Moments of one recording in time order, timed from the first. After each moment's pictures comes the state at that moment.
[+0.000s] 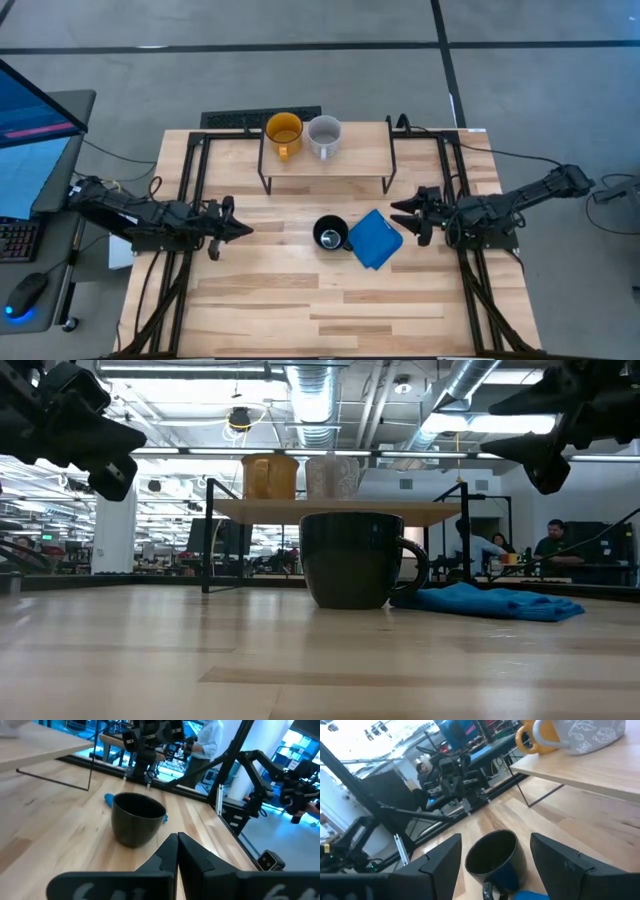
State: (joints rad) left arm -0.27 0.21 0.01 0.15 -0.18 -0.34; right arm 0.32 0.49 0.16 0.24 0.45 0.53
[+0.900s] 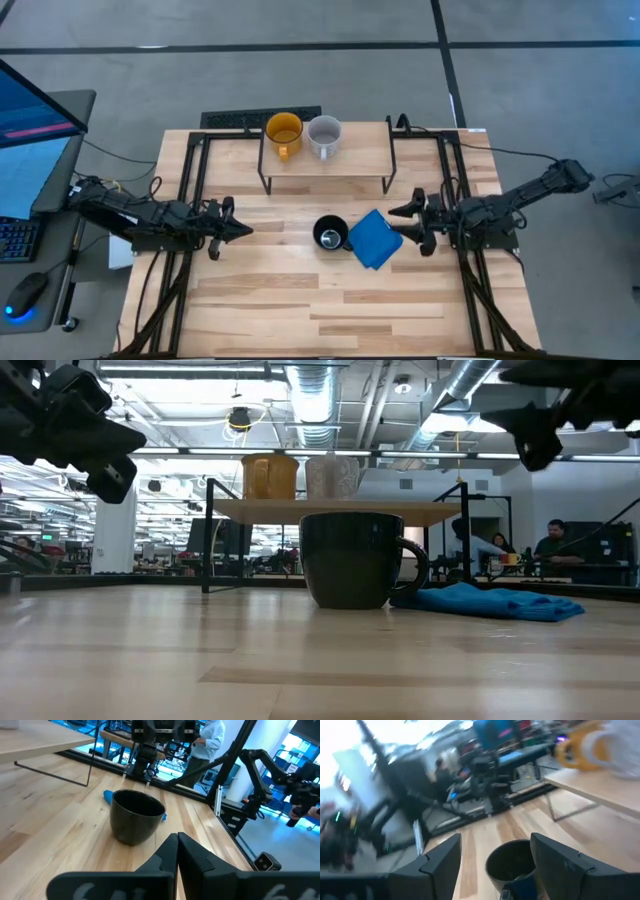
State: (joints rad) left arm -0.27 0.22 0.01 0.15 -0.18 -0.38; right arm 0.37 0.57 0.18 0.38 0.37 0.32
